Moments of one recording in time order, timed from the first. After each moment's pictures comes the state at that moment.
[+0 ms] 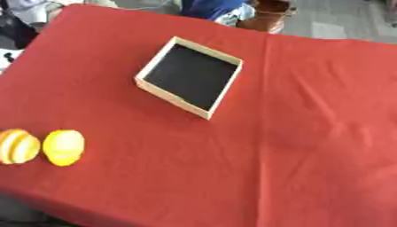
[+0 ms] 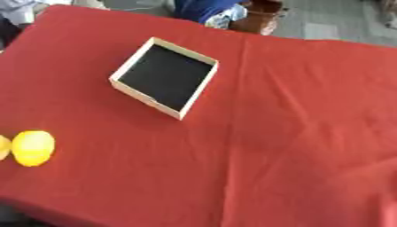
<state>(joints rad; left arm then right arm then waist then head) 0.07 0.86 0.27 -1.96 -0.35 -0.26 0.02 -0.29 -0.43 -0.33 -1.98 -0.20 -0.40 0.15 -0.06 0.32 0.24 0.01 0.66</state>
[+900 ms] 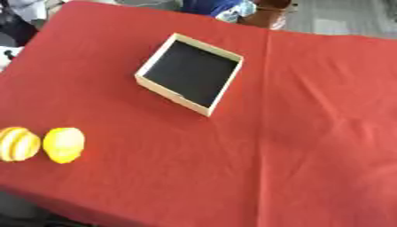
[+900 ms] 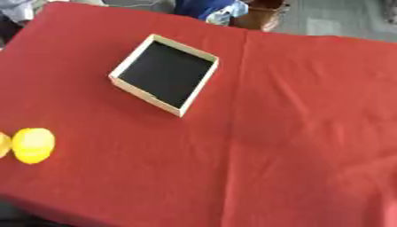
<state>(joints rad) 0.09 0.95 0.27 -1.69 -0.60 -0.31 -0.32 -0.28 -0.44 -0.32 -1.98 -0.20 -0.40 0.16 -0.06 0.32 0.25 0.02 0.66</state>
